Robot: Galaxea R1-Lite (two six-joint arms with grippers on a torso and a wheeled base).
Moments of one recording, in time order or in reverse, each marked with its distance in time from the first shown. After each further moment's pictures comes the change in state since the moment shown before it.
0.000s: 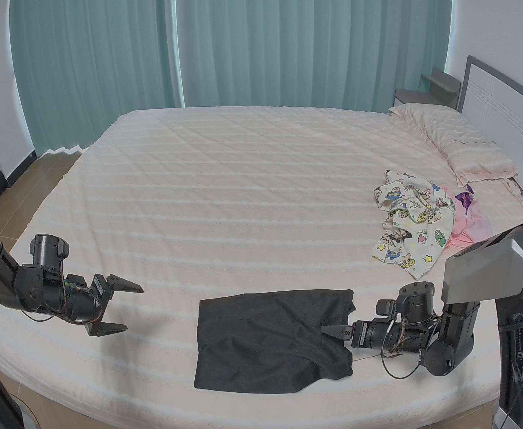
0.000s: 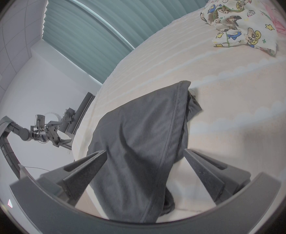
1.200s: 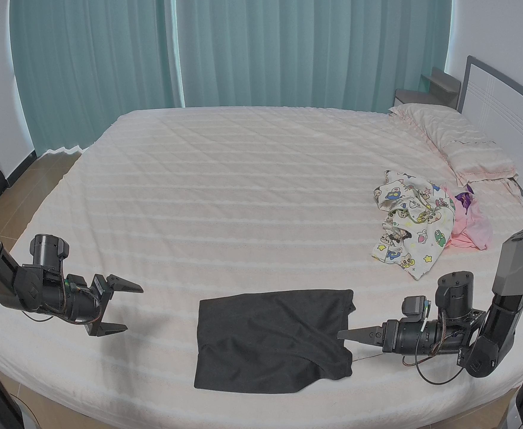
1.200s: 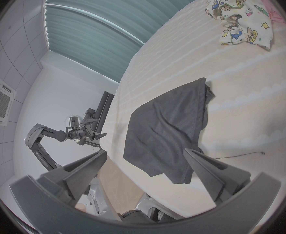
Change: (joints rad) left arm 0.000 -0.001 0.001 0.000 -0.002 0.000; right arm -0.019 -0.309 0.228 0.059 0.215 0.106
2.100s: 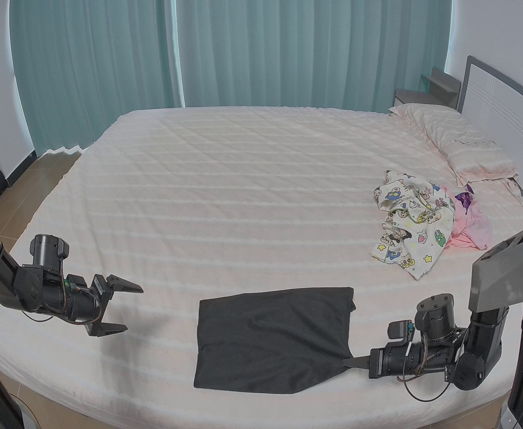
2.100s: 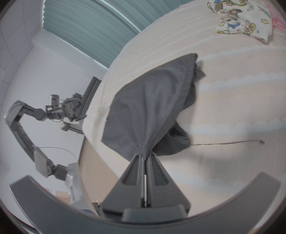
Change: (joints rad) left arm 0.000 0.000 0.001 0.000 0.000 0.000; right arm 0.067 0.130 0.029 -0.008 -0.111 -0.151
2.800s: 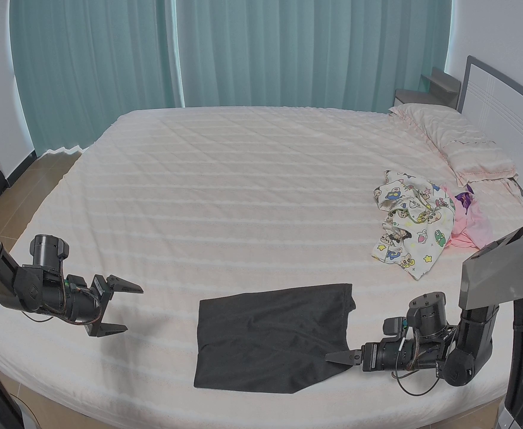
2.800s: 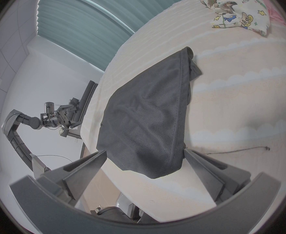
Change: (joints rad) left arm 0.000 0.000 0.001 0.000 0.000 0.000; right arm -0.015 0.059 -0.075 0.021 -0.015 0.044
